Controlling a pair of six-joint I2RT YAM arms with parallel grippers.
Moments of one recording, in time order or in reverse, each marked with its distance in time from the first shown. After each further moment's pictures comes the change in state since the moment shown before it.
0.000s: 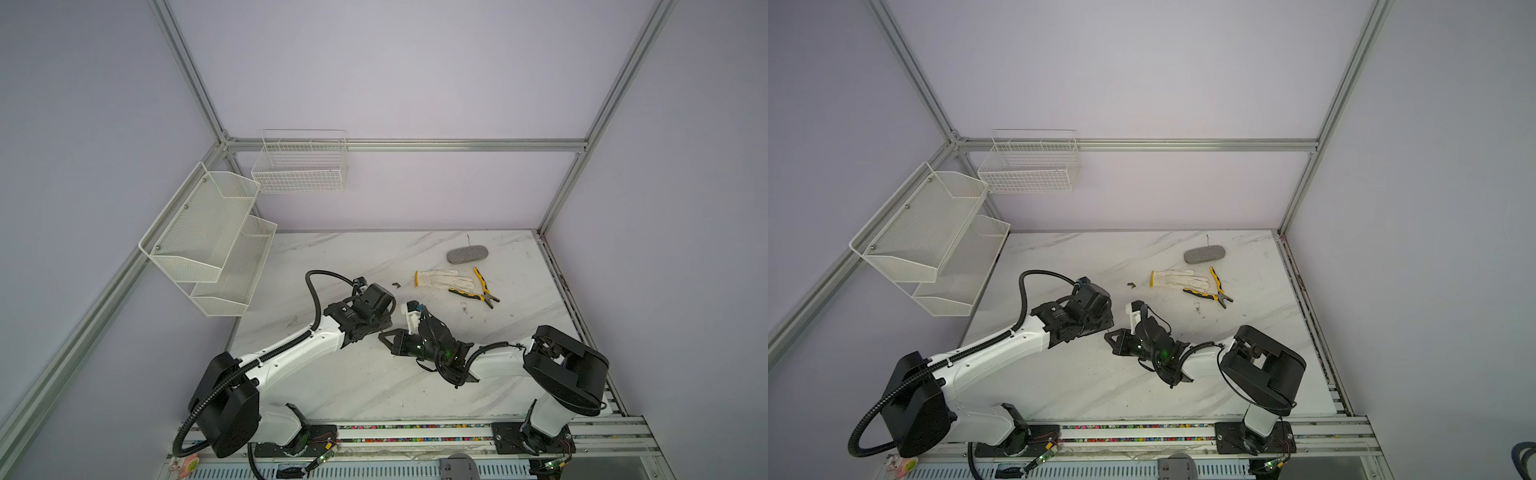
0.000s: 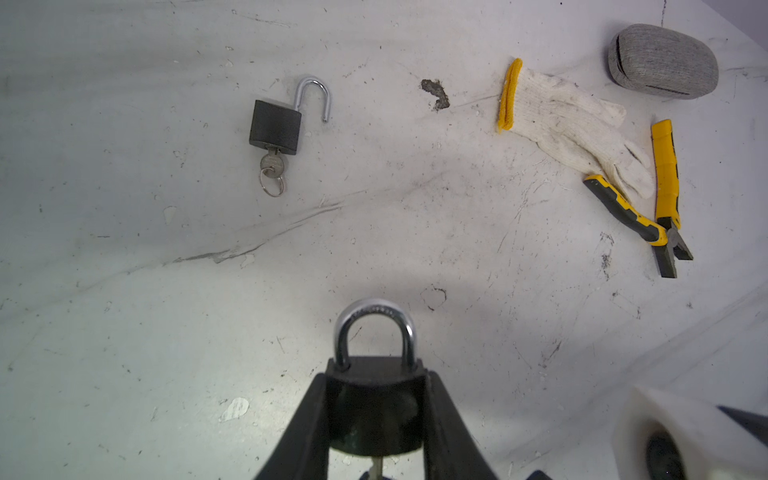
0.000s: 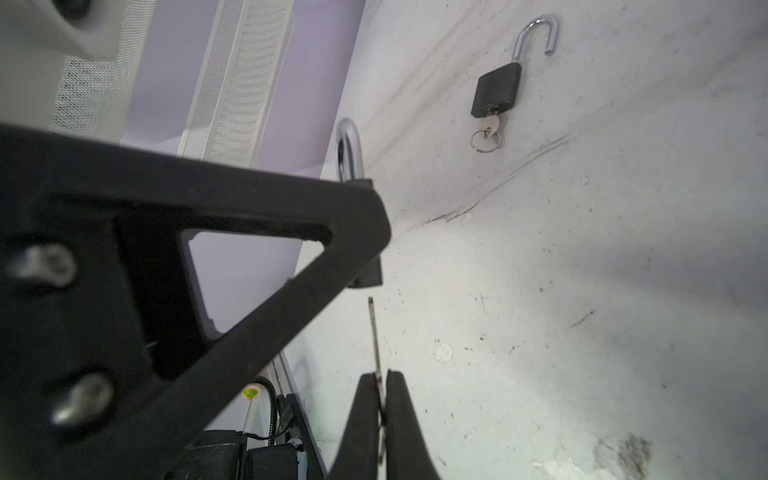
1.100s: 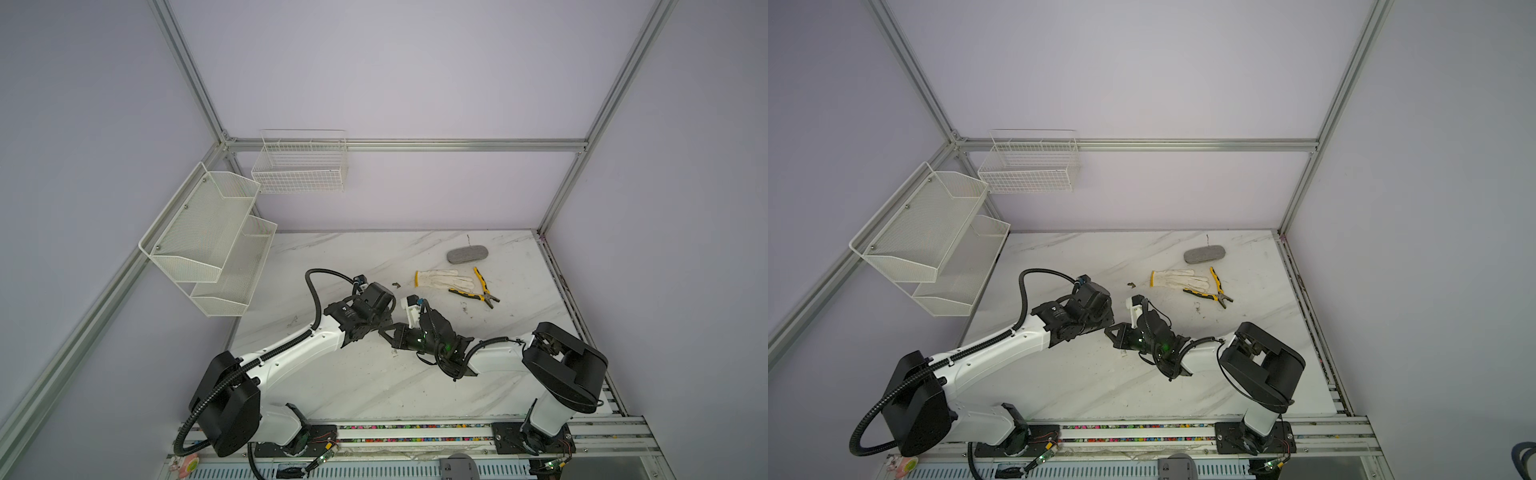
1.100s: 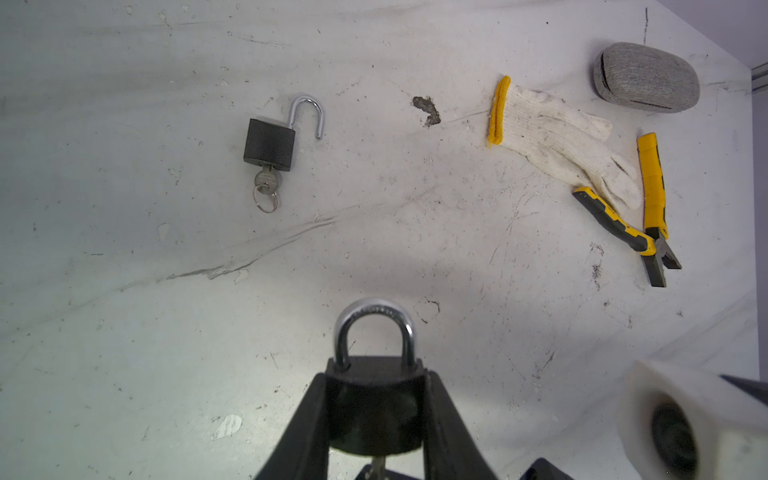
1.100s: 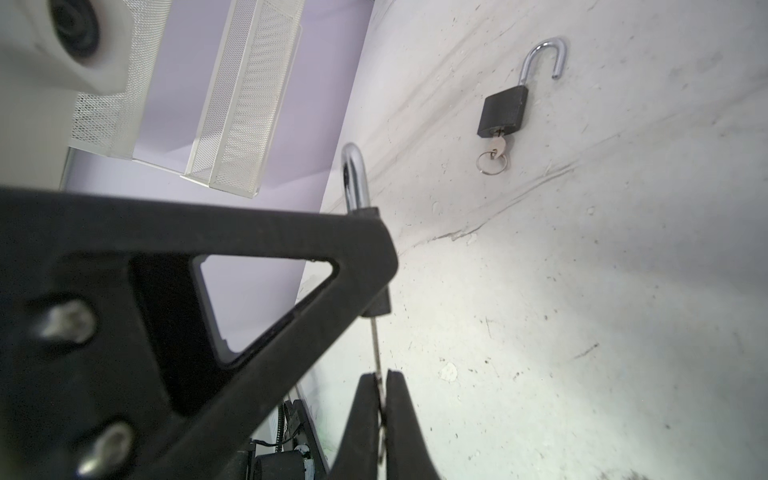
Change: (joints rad) left arm 0.001 0.010 0.000 0.026 -0.008 0.024; right arm -0.048 0.014 0.034 -0.010 -0.064 -0.007
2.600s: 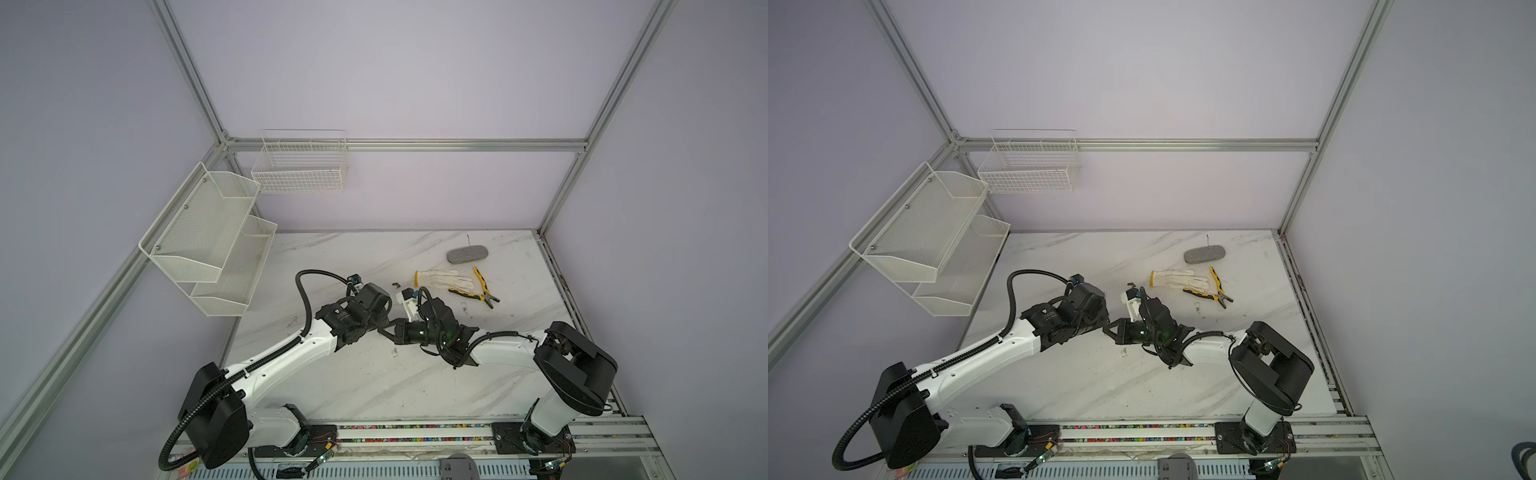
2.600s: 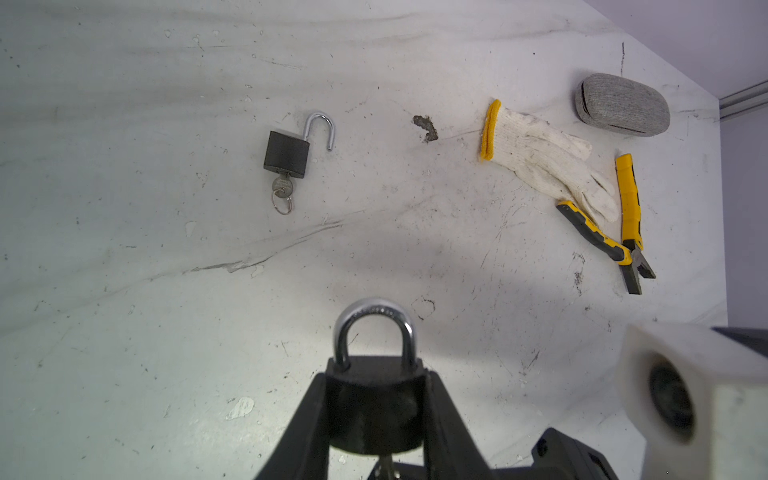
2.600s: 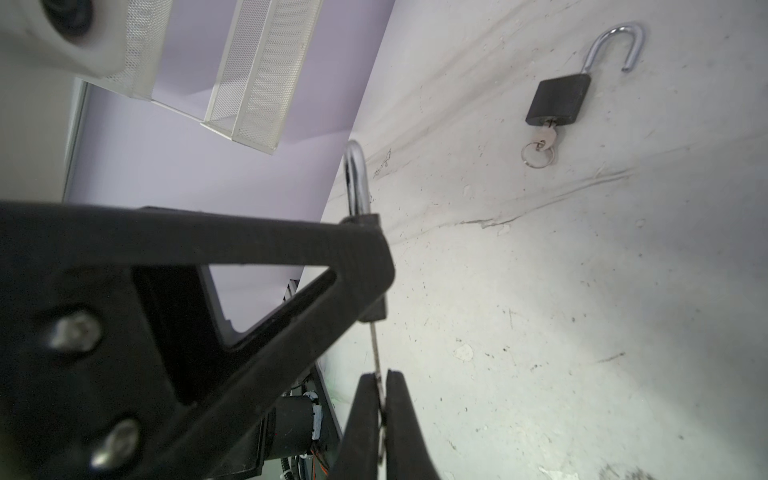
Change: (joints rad) left arm -0.008 -0.077 0.000 -0.058 -0.023 -0.036; right arm -0.066 -0.046 0.075 -0.161 -0.199 -0.119
